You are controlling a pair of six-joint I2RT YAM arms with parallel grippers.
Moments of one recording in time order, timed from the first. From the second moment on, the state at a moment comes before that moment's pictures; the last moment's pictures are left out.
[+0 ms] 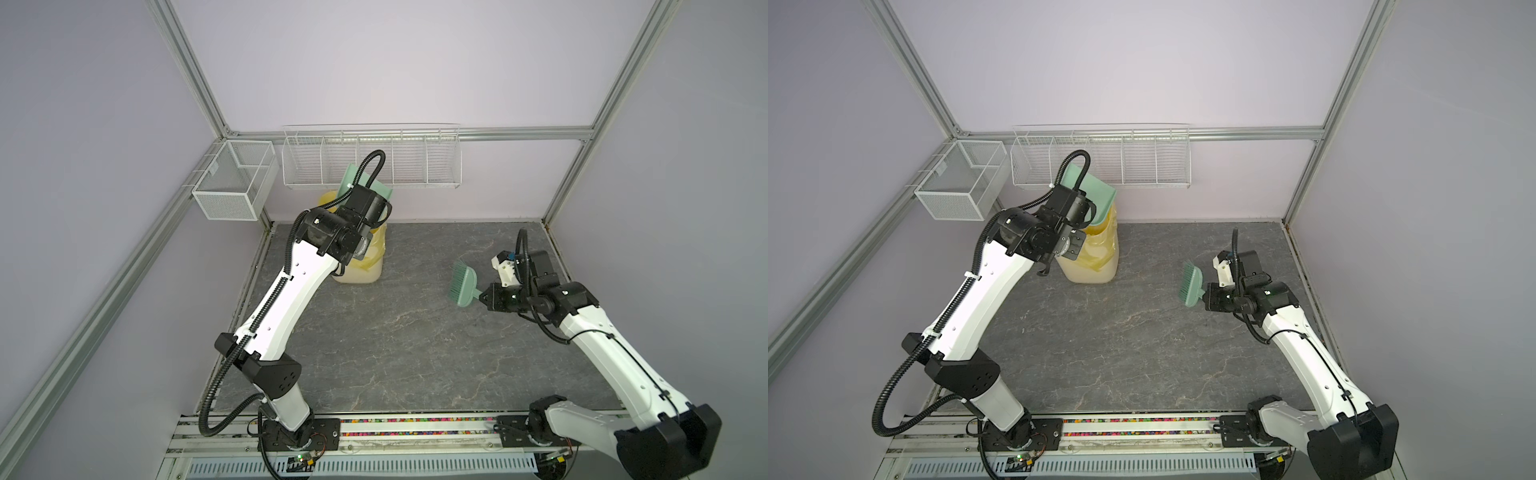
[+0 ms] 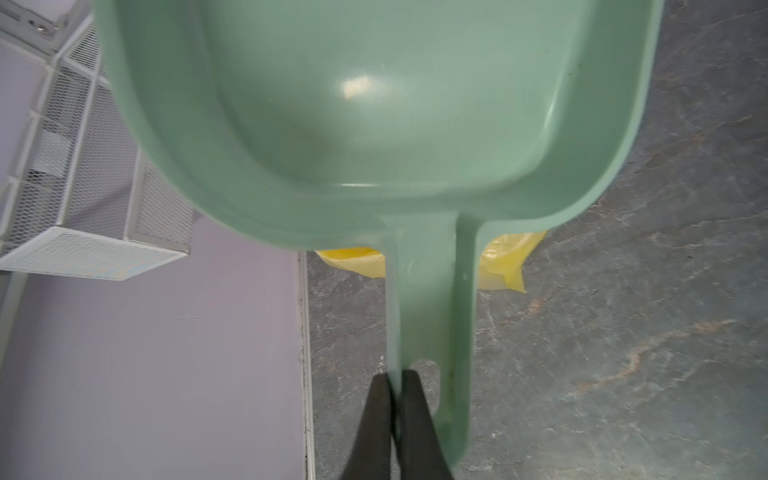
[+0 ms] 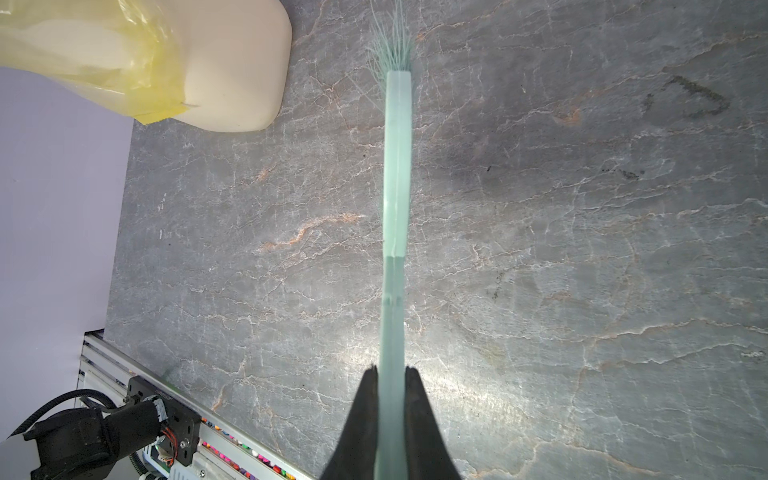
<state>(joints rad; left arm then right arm) -0.67 1.70 2.13 -1.40 -0.60 -0.08 0.31 1.16 1.07 -0.85 -0.27 0.36</state>
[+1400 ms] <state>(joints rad) -0.68 1.95 1.87 -1.06 0.03 -0.16 0.13 1.03 1.07 -0.76 -0.20 0.48</state>
